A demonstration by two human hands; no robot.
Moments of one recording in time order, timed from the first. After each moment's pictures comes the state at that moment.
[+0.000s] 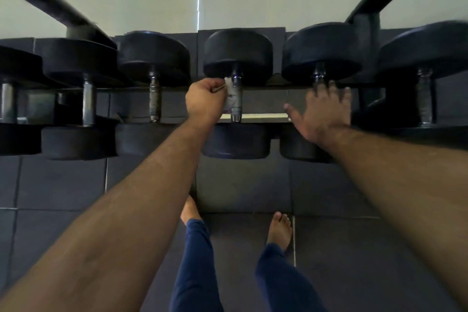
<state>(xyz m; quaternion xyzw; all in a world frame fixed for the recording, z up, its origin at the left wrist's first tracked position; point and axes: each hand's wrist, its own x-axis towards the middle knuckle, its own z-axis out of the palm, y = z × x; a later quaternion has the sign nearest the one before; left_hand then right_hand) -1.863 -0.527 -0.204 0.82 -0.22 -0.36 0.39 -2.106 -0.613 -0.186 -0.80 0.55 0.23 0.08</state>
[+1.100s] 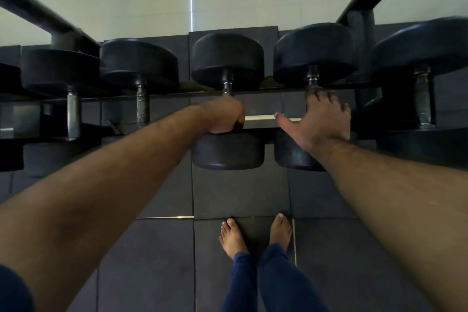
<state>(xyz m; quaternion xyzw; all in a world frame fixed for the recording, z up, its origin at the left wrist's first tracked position) -1.866 -0.576 -0.215 0.56 -0.75 -0.29 -0.20 -2.107 -0.611 -0.193 -0.77 0.62 0.14 0.10</state>
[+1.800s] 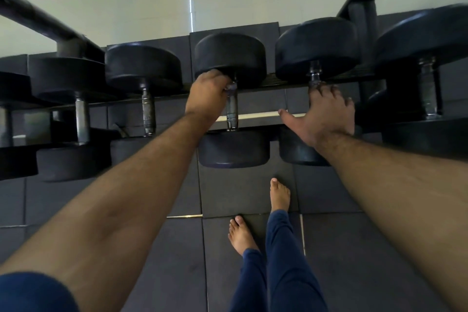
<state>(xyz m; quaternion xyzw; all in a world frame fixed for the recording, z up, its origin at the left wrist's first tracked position) -1.841 -0.565 -0.222 0.76 -0.62 -0.15 0.14 -2.105 -0.610 -0.192 -0.76 0.62 0.13 0.10</state>
